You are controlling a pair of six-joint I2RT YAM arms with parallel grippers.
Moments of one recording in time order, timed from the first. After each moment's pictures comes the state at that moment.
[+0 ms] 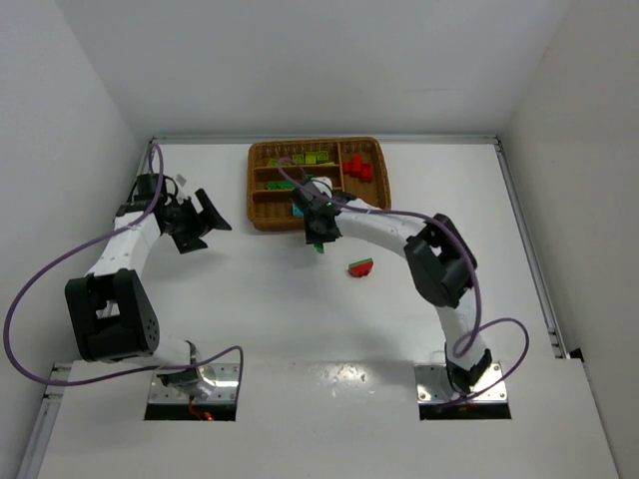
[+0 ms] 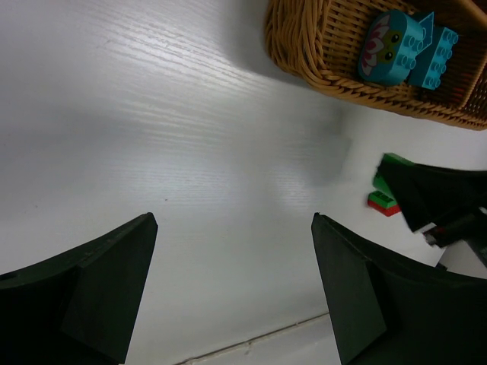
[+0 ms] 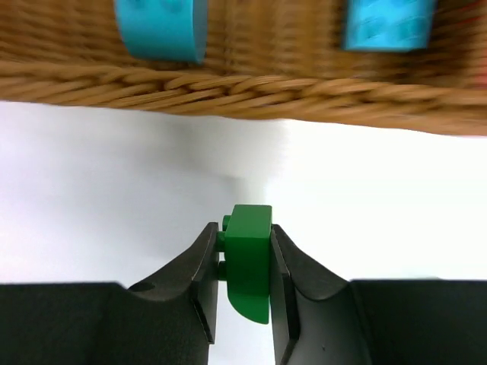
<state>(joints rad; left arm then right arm) 0.20 1.45 1.04 -0.62 0.44 -0.40 0.77 2.12 1.59 -0.55 0.29 0.59</state>
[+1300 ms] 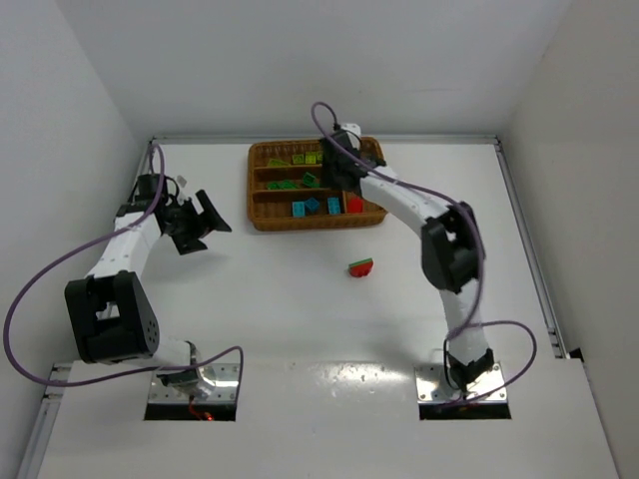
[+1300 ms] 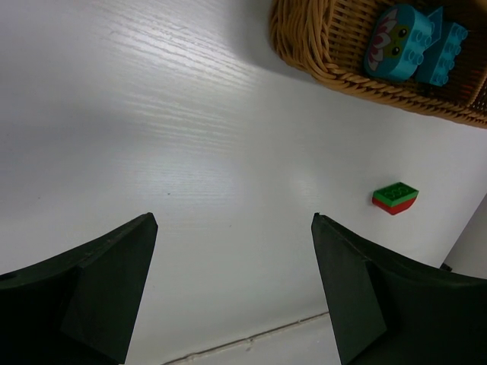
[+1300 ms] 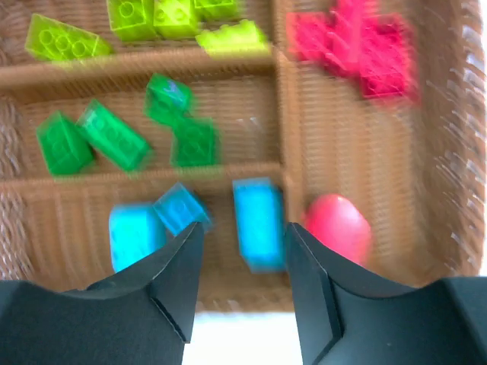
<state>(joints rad) 0.19 1.44 1.04 -0.64 0.42 -0.40 0.56 2.20 1.88 -0.42 0.35 0.47</state>
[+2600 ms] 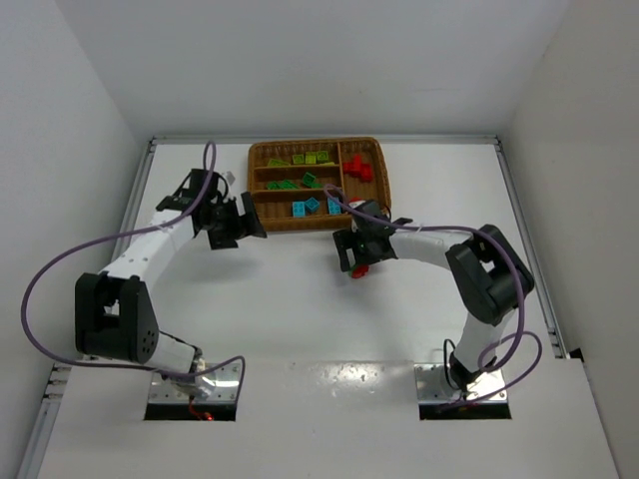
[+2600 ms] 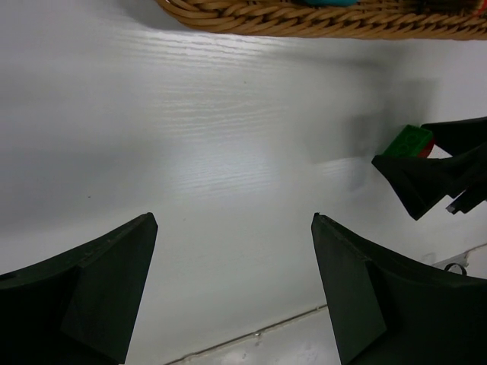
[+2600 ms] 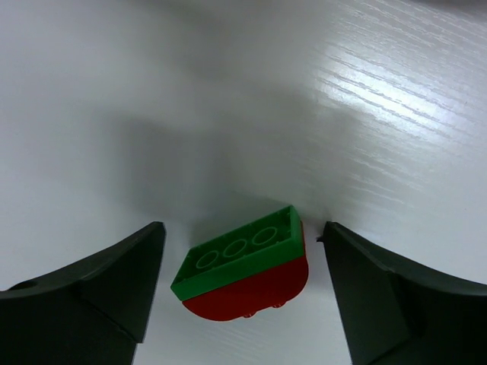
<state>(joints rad) -0.12 1.43 1.07 -0.63 0.29 -0.44 0.57 1.80 0.97 -0.22 0.02 0.26</state>
